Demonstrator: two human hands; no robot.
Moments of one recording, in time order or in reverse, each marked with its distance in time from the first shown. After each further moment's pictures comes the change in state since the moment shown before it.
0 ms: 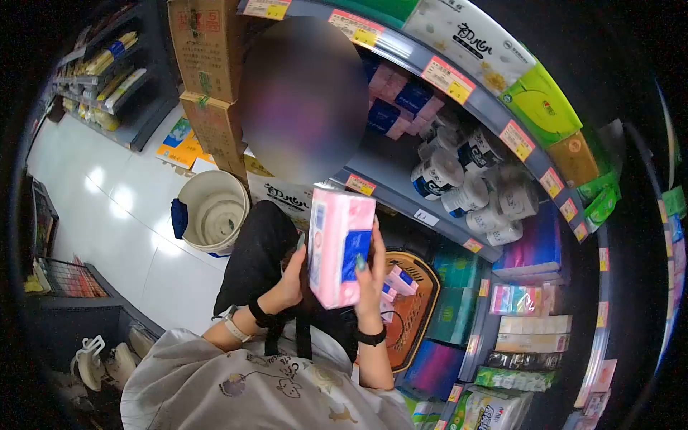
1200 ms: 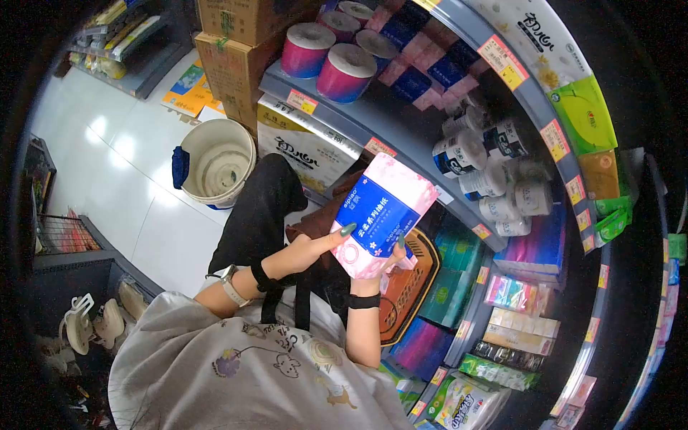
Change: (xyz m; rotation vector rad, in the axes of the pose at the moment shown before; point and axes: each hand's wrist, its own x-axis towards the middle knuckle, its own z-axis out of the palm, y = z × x) left_hand -0.013 0.020 0.011 0.656 -0.040 -0.270; right_hand -0.012 0.047 -0.002 0.837 0.193 0.291
